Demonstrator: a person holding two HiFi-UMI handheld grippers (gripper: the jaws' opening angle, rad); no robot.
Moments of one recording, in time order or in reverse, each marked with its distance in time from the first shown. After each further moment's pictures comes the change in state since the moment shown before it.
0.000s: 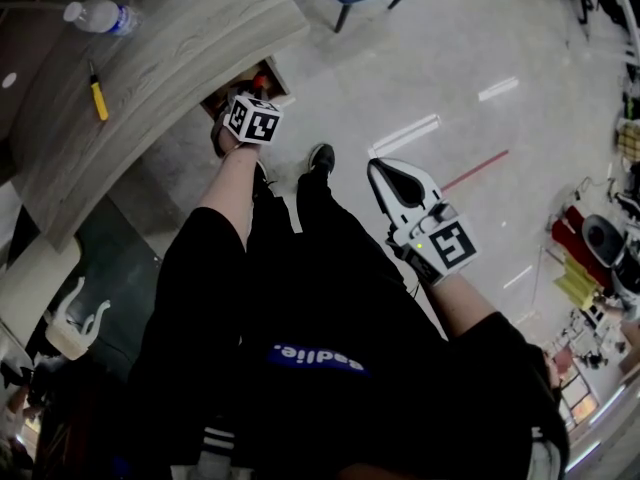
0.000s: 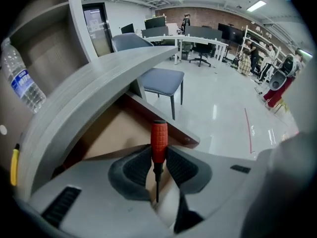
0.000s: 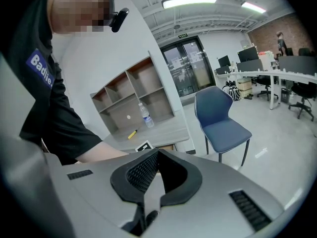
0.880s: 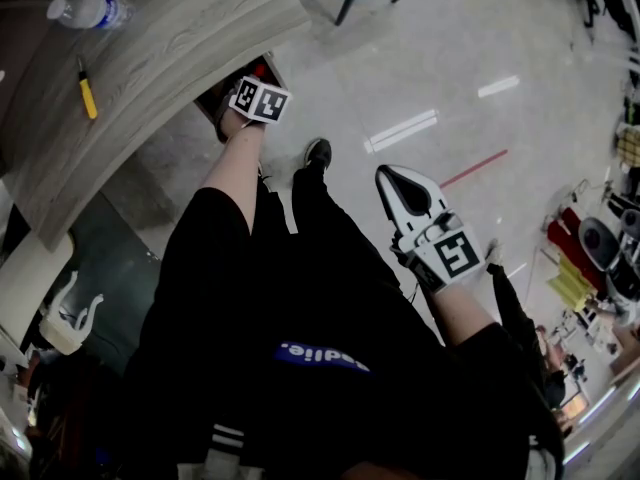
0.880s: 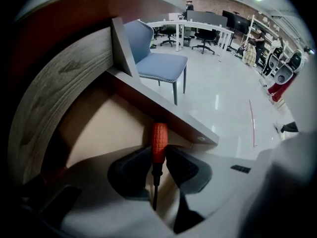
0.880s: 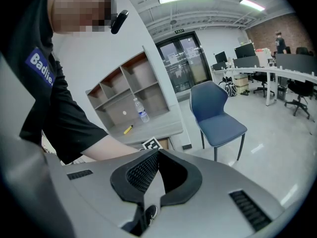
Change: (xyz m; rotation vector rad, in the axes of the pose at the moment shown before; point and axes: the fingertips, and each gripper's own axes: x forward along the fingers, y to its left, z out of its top) left arm 0.052 -0.001 -0.007 0.014 0.136 0.016; right arm -0.003 -0.021 -0.019 0.017 0.047 -0.035
